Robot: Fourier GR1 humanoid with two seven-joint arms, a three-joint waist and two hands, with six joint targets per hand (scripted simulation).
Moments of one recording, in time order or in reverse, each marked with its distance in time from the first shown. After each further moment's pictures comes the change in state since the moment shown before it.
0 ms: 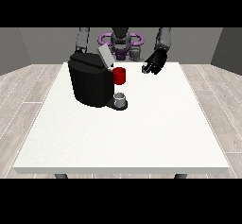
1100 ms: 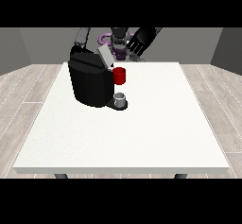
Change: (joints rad) left arm -0.356 0.068 0.186 -0.001 0.092 -0.237 0.142; right arm -0.067 0.032 0.064 -0.077 0.007 0.021 0.002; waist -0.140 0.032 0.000
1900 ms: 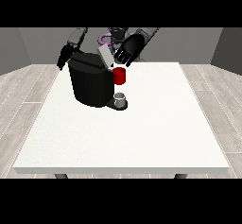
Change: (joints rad) left arm -0.149 0.086 0.046 0.086 -0.023 0.024 -0.008; right arm -0.100 -0.041 -0.035 -0.112 -0.012 0.013 0.048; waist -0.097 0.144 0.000
